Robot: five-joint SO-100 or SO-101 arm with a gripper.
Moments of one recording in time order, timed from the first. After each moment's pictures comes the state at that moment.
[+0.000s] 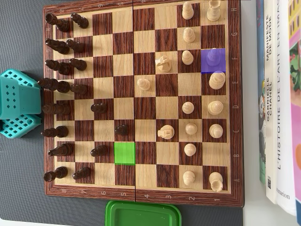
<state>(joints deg) -4.6 192.5 179.9 -103.4 79.5</state>
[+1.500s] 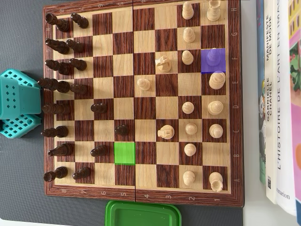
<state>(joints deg) -4.6 192.5 160.1 -42.5 79.3</state>
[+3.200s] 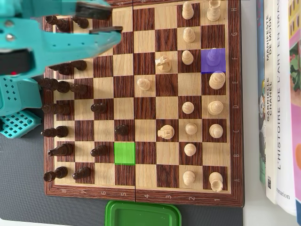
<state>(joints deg) -15.6 136.3 120.2 48.5 88.3</state>
